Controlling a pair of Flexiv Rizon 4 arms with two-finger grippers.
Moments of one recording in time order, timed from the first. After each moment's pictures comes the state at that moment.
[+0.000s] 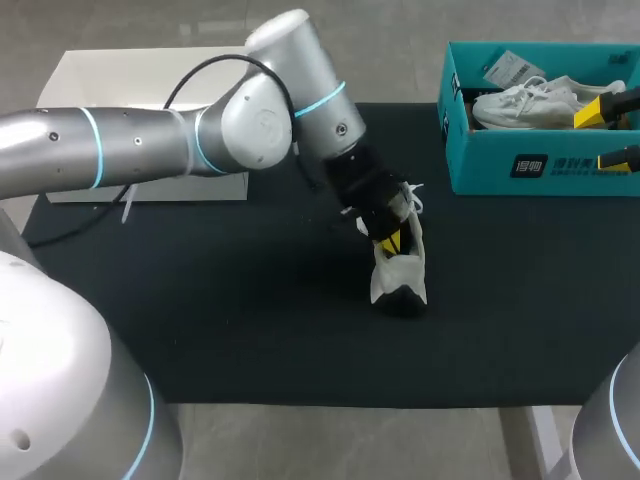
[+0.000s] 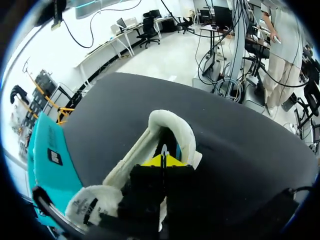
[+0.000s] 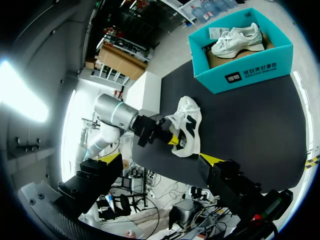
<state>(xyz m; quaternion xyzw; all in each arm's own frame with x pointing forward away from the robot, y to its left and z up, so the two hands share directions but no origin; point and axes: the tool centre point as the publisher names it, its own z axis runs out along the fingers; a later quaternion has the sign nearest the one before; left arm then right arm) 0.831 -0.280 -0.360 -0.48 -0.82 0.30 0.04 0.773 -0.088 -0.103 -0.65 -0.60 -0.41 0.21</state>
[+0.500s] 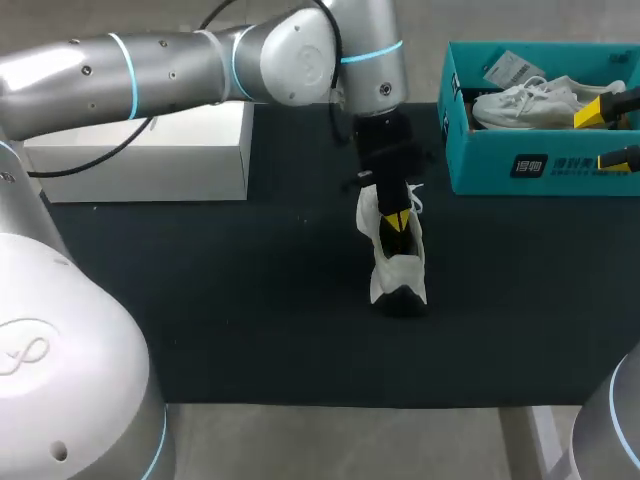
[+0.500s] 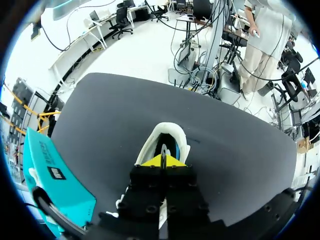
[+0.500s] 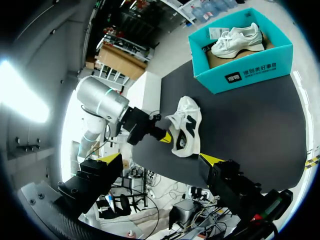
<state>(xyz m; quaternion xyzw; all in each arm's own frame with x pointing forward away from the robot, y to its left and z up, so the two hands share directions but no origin) 0.837 -0.281 -0.309 -0.55 -0.81 0.20 0.10 0.773 -0.088 -0.103 -0.65 -0.60 -0.41 0.21</state>
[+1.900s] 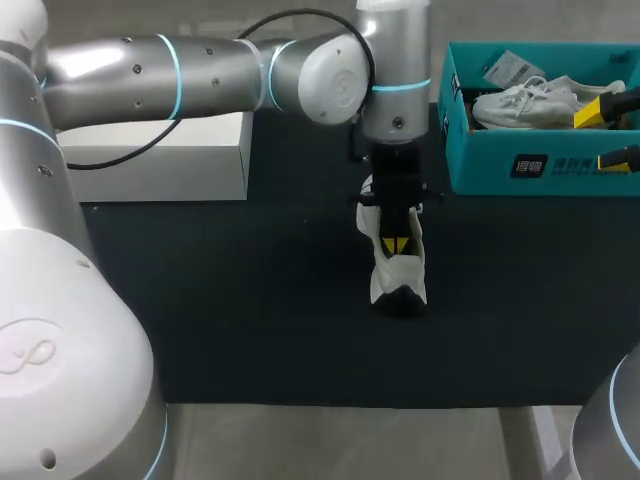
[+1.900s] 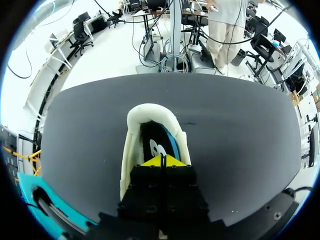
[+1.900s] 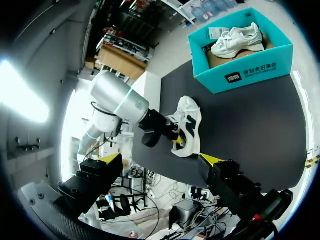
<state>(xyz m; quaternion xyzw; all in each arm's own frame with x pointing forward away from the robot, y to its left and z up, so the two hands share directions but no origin) 0.837 -0.283 -0.371 -0.69 -0.70 0.16 0.12 0.773 -0.088 -0.103 -0.65 -0.60 -0.41 0.21</state>
